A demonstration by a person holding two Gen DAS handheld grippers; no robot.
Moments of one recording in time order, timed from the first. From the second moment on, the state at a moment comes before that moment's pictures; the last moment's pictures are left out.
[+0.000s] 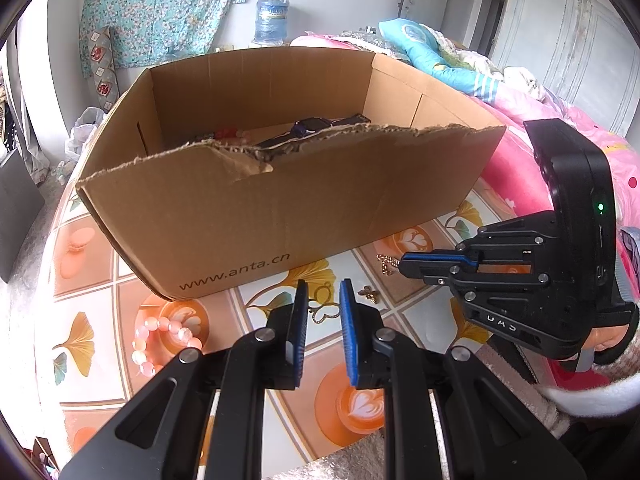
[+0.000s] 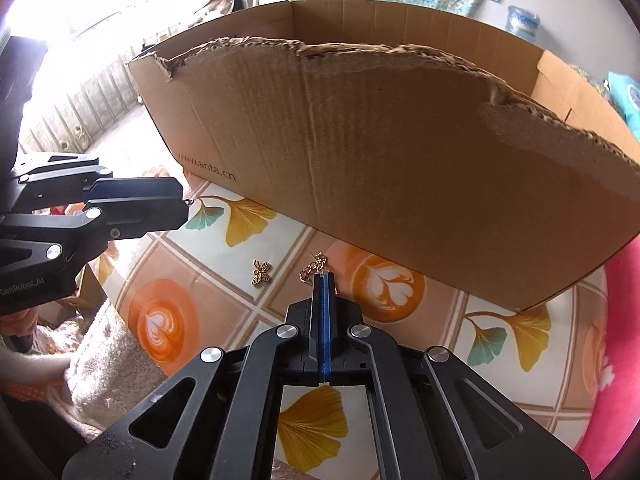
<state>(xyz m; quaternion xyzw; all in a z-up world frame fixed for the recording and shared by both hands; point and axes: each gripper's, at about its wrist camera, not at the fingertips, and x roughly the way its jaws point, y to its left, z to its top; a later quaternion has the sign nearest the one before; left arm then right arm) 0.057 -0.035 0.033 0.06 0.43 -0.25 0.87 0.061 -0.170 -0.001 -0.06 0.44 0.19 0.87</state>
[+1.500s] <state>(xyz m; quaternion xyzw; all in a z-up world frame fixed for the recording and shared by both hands) 0.051 -0.030 0.035 0.06 0.42 -0.24 0.87 0.063 -0.175 0.004 -0.08 0.42 0.20 0.88</state>
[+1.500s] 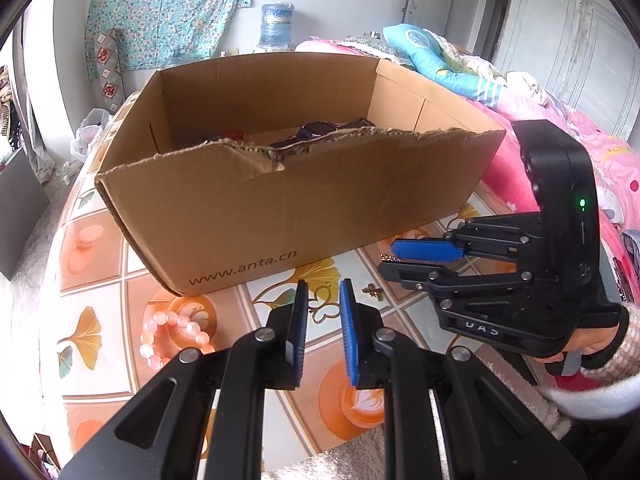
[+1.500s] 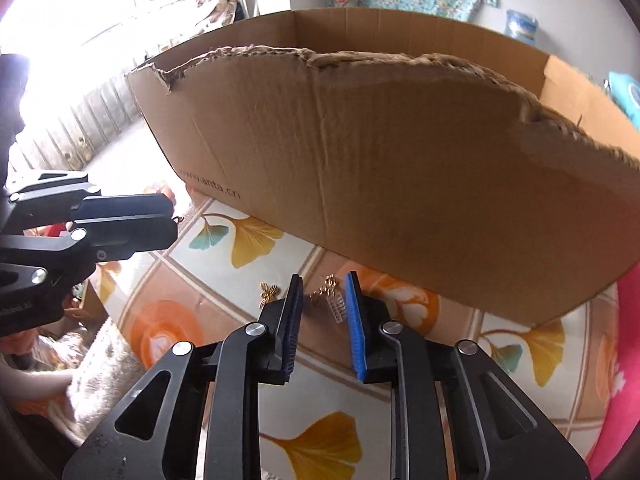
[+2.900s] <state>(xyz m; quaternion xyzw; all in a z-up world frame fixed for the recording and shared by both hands) 0.090 -0.042 0.144 0.02 0.32 -0.32 0.89 0.069 -0.247 0.117 0.10 0.32 0.20 0.92</state>
